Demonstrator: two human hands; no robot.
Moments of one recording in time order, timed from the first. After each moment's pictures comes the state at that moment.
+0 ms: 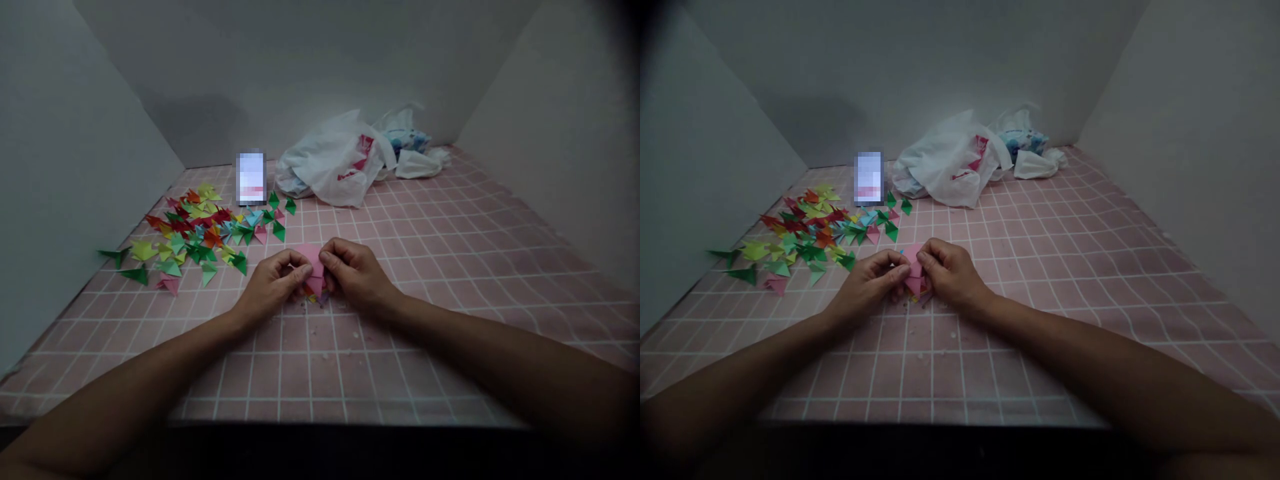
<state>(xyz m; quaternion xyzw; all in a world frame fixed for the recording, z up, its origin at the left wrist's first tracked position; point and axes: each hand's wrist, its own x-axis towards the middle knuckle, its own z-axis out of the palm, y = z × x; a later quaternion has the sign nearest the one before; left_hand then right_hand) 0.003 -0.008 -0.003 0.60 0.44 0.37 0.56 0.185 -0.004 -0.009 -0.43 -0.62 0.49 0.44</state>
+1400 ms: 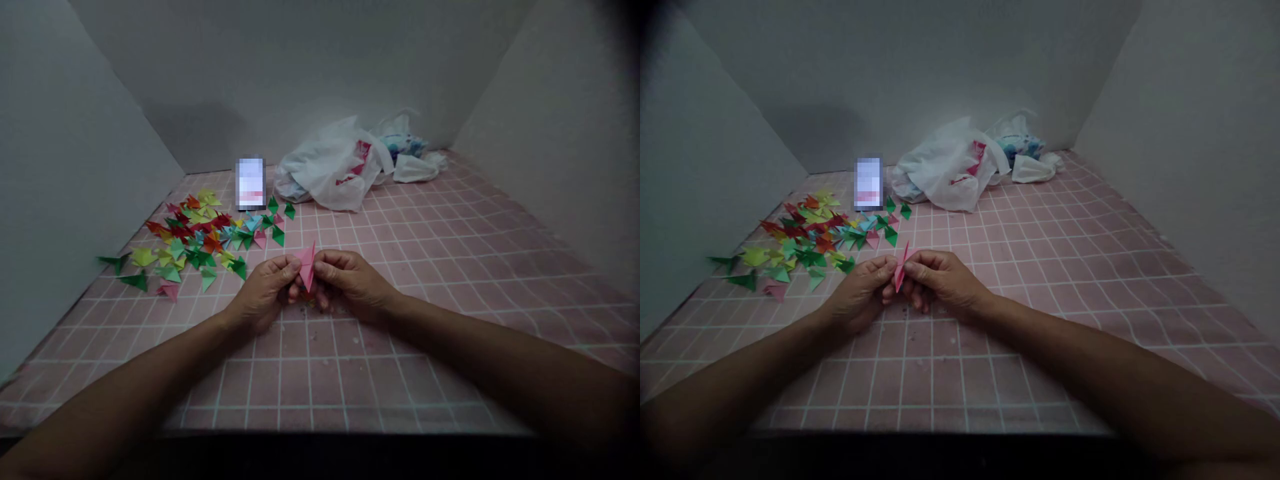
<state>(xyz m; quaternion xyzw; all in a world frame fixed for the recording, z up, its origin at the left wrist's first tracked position) 0.008 -0.006 -0.001 0.42 0.38 0.41 0.71 0.183 -0.002 -0.010 -0.26 -0.48 0.74 0.39</state>
